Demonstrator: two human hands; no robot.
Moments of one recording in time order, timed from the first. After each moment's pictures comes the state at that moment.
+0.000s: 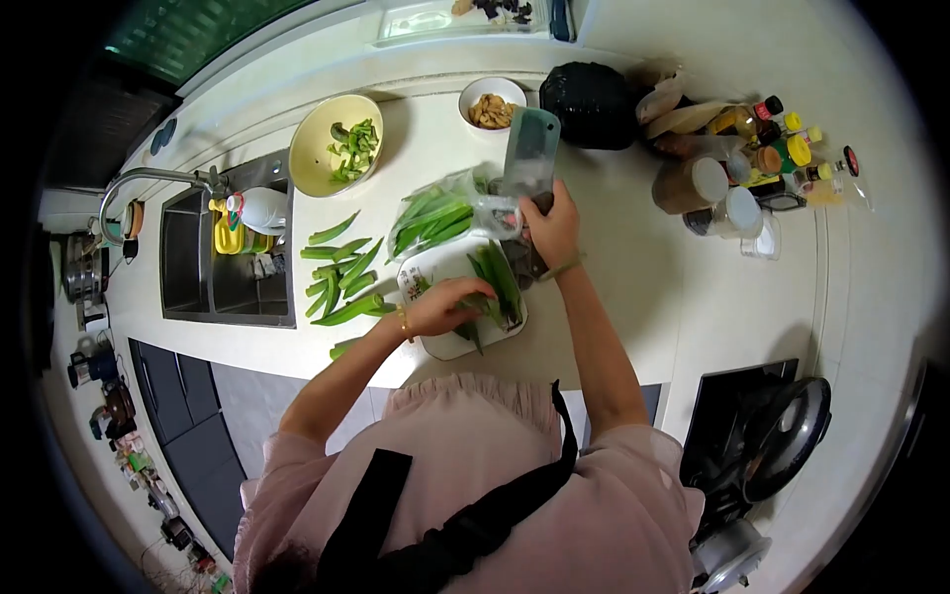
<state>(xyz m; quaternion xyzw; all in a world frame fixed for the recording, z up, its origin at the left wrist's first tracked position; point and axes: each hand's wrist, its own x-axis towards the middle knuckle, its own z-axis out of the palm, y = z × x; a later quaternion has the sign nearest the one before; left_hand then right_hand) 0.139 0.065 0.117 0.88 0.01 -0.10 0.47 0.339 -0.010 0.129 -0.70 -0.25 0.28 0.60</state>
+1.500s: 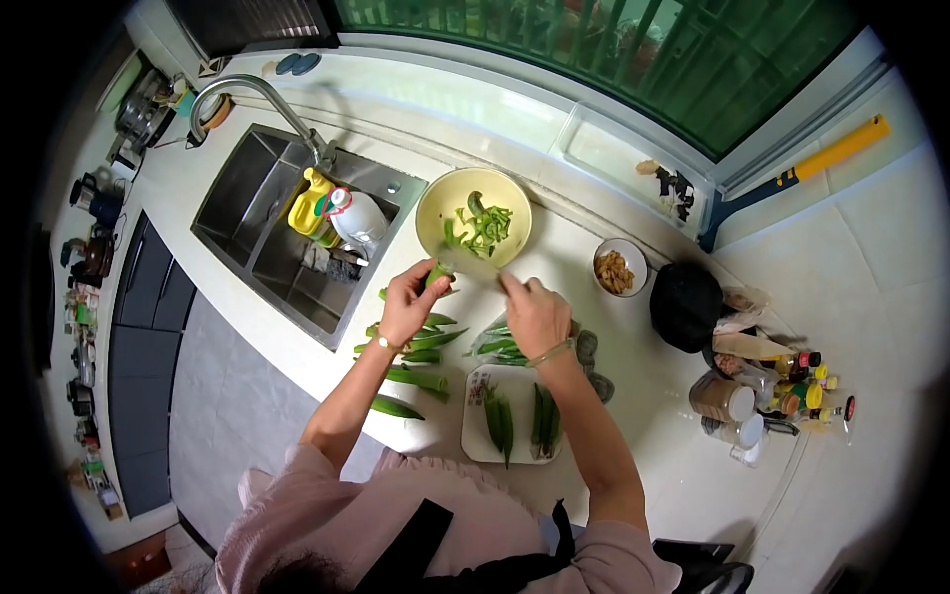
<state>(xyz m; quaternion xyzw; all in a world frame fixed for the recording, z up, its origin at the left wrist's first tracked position) 0.069 0.212 0.145 0.54 0.38 0.43 0.62 0.252 0.146 0.168 -0.67 -0.69 -0.01 0.27</state>
